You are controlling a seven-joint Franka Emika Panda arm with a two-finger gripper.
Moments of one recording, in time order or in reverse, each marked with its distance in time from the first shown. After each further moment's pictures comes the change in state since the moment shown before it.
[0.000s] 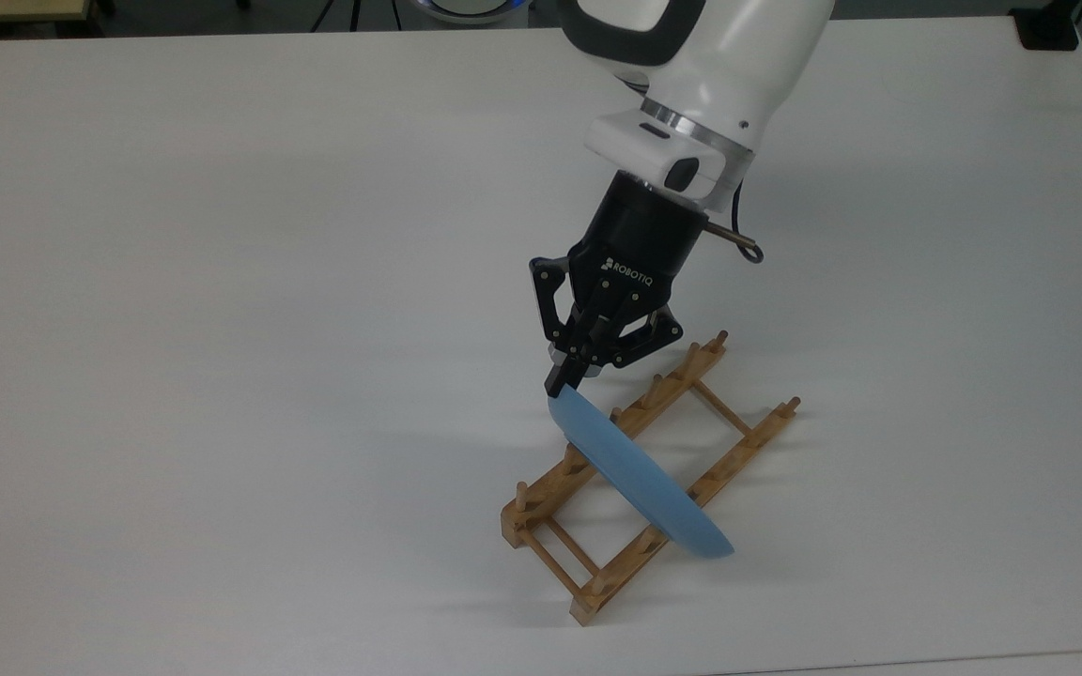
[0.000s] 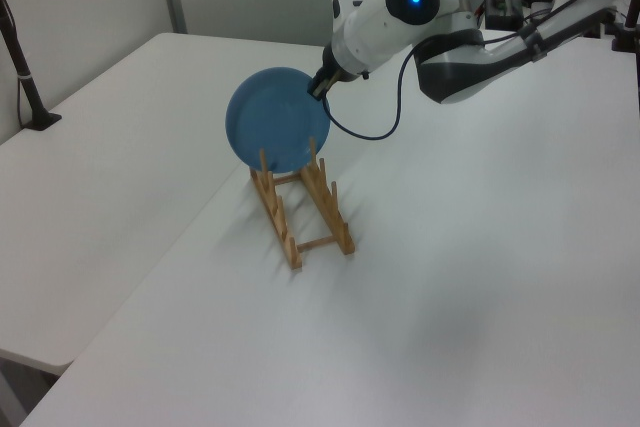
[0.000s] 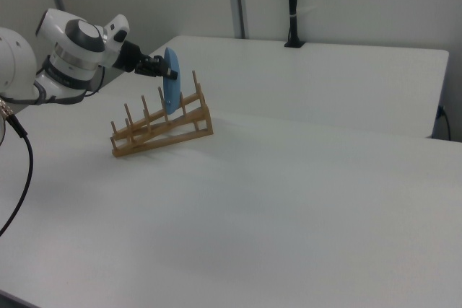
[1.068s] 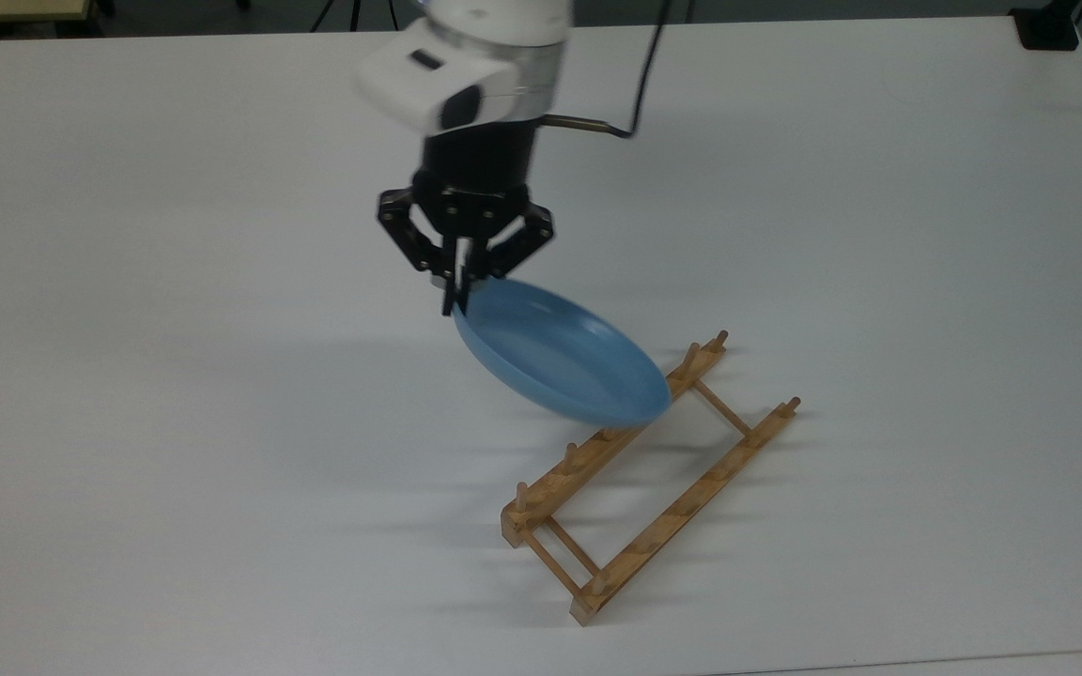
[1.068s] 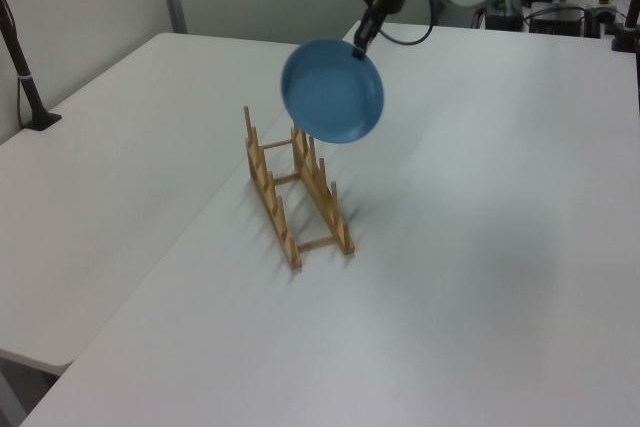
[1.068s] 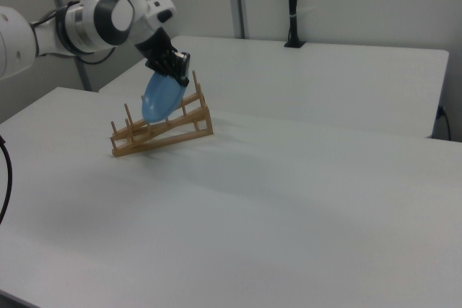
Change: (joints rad) arm -0.175 -0.168 -0.014 -0.054 0.747 -0.138 -0.756
